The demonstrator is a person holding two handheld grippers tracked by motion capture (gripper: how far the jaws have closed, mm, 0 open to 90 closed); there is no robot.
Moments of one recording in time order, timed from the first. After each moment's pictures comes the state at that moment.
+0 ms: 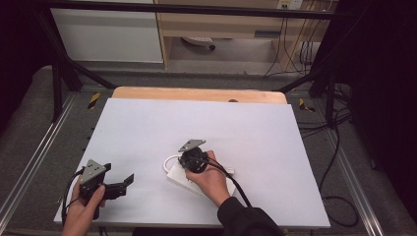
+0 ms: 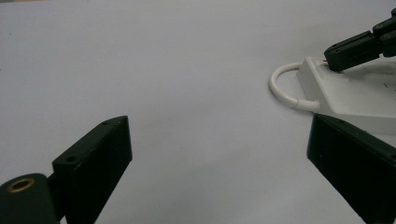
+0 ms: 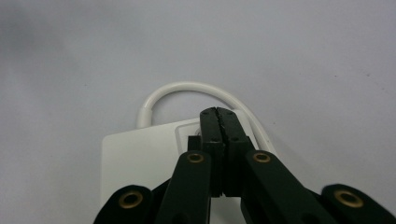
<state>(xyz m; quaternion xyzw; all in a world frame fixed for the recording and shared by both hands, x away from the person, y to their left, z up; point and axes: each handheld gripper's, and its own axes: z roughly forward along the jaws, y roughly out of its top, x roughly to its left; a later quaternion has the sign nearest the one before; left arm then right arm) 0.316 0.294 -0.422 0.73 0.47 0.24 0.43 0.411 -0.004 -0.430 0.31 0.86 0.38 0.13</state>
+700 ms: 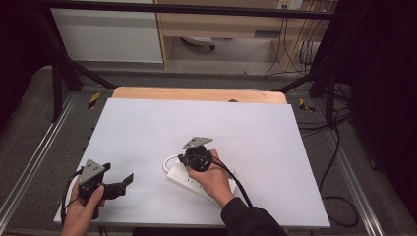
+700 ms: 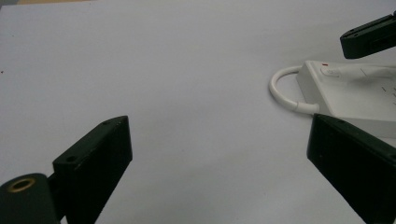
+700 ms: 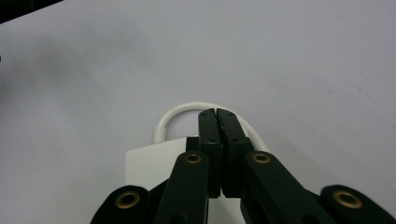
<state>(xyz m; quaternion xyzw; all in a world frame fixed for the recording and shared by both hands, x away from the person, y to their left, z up) 0.316 0.296 -0.421 0.72 0.47 0.24 0.44 0.408 -0.014 -0.416 0.32 0.84 0.42 0.11</state>
